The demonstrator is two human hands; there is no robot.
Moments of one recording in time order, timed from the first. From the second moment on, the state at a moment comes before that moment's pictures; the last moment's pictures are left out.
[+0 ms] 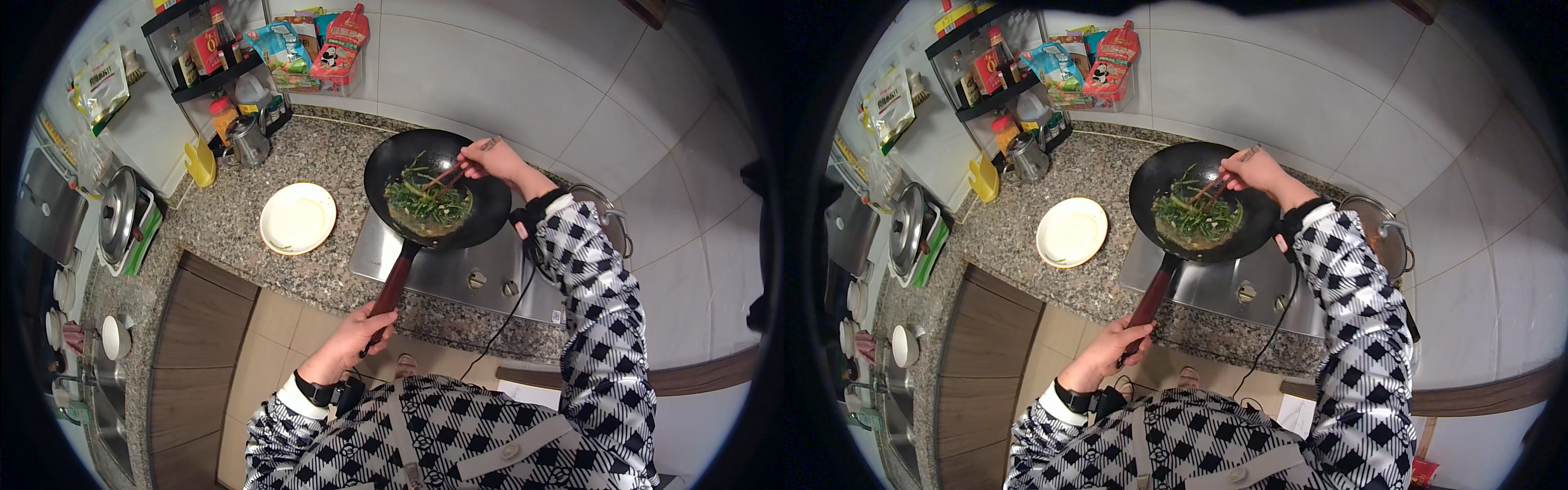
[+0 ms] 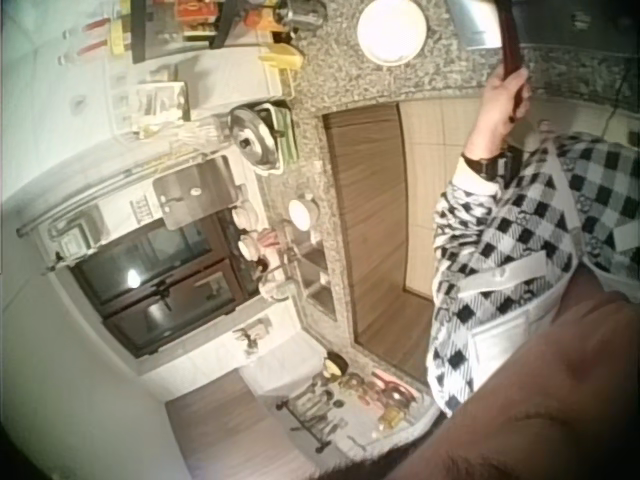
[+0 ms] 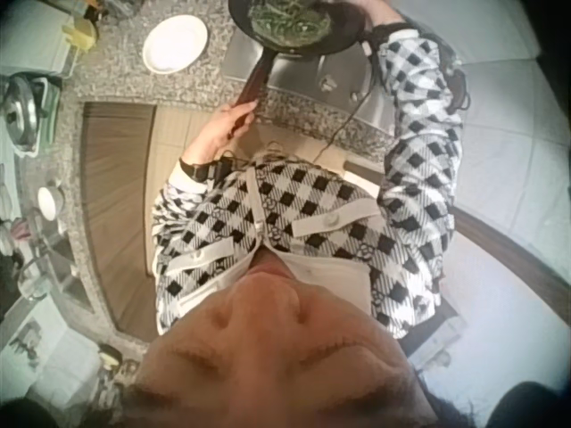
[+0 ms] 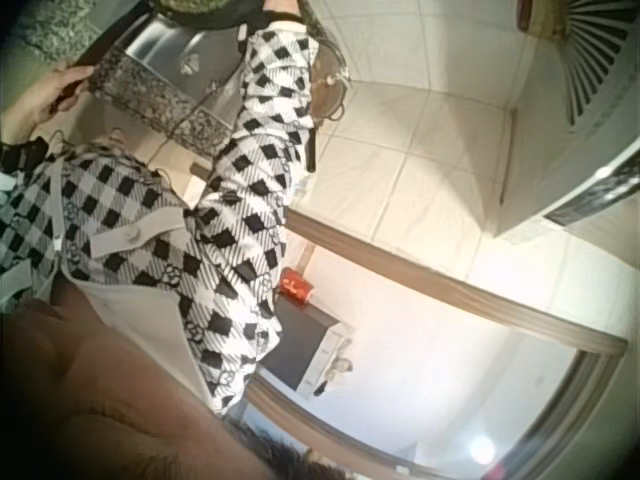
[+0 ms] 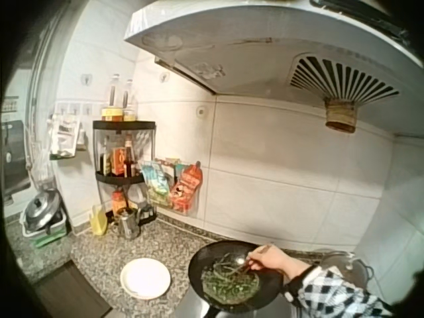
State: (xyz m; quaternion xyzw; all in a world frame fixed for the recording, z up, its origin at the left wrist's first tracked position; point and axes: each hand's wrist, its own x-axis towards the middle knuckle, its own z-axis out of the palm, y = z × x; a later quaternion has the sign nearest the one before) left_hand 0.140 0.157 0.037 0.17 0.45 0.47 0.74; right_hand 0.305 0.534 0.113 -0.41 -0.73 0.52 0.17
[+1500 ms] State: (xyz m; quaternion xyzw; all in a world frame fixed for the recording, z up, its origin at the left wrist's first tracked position) left_hand -0.095 0.066 0.010 0.23 0.52 0.41 0.72; right_hand 0.229 0.439 0.117 -0.51 -0.75 0.31 0.30
